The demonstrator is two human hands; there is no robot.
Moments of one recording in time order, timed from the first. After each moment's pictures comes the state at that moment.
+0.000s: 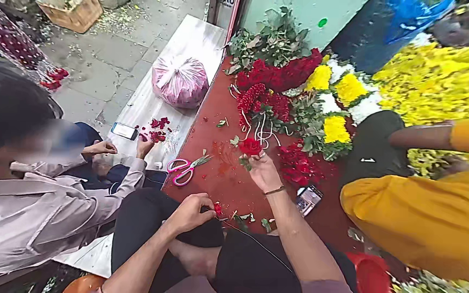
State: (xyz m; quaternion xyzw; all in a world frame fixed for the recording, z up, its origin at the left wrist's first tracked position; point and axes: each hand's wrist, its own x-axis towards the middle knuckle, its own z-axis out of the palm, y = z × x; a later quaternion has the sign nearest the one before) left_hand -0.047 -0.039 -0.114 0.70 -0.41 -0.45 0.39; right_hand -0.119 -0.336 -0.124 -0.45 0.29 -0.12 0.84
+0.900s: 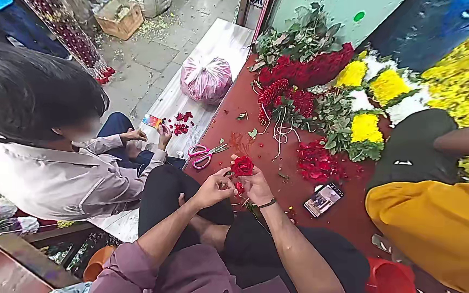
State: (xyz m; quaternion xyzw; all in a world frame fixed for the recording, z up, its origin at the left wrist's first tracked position) left_hand -0.072 -0.052 -0.094 0.63 -0.30 -0.41 0.58; right_hand -0.159 -0.231 -0.109 -0.40 0.27 -0.06 0.87
